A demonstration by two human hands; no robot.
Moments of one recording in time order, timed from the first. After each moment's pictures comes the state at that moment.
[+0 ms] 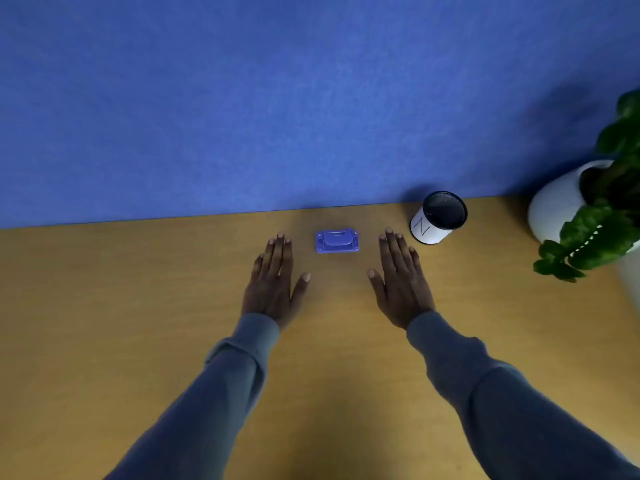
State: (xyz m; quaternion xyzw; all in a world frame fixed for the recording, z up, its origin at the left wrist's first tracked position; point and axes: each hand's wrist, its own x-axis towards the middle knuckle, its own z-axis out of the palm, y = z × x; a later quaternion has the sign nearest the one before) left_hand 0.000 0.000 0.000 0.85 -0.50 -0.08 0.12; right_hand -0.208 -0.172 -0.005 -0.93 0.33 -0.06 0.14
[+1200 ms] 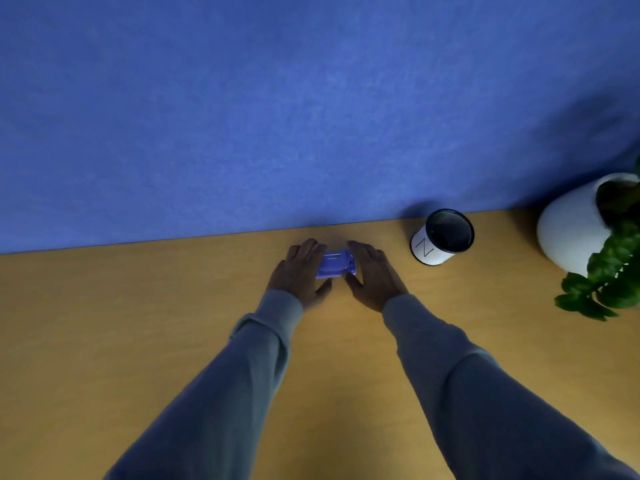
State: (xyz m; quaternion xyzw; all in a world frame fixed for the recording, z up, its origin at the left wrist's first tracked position) left_hand 0.024 -0.107 -0.015 0.80 -0.56 -0.17 0.11; right_hand -0.129 -0.223 -0.019 -0.90 0.34 -0.01 0.28
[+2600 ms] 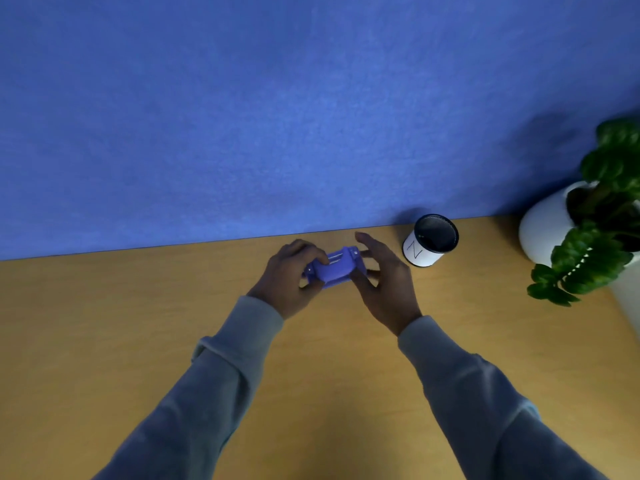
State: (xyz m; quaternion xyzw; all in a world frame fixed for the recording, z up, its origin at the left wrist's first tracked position) left_hand 0.014 -0.064 0.089 0.71 -0.59 -0.15 0.35; right_hand -0.160 -0.177 0.072 -0.79 0.34 -0.27 0.44
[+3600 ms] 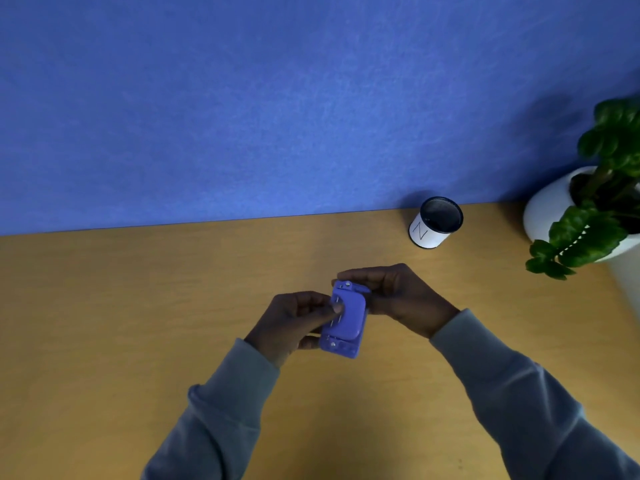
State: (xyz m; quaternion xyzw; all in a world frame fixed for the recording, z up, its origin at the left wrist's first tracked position) left_hand -0.057 0.024 0.117 0.62 -0.12 -0.59 0.51; right_hand -0.205 -0.140 0.121 -0.63 0.25 -0.03 0.73
